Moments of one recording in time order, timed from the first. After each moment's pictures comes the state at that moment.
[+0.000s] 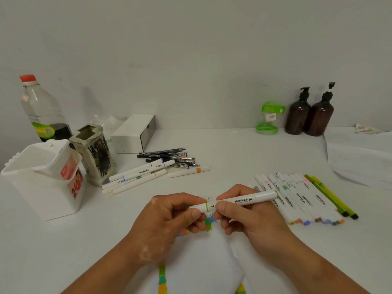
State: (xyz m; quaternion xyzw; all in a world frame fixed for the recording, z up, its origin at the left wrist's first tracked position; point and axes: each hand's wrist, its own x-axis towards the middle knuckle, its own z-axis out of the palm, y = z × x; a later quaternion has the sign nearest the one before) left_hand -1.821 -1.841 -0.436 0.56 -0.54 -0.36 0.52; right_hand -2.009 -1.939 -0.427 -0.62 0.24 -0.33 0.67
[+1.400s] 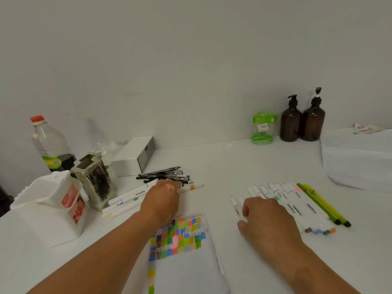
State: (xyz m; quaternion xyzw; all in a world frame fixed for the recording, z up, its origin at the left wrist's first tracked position) left_hand -1.772 -1.954 -0.447 0.79 -0.58 0.12 0.14; right_hand -2.037 -1.983 -0.429 -0.83 0.52 -0.14 0.09
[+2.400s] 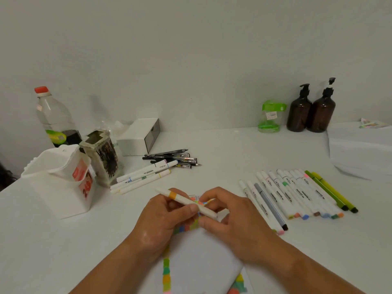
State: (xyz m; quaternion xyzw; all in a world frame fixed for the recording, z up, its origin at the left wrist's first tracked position) left_hand -1.824 -1.843 -0.448 0.54 -0.38 -0.42 0.62; right_hand -1.999 -1.933 -0.443 -0.84 0.26 -0.28 0.39
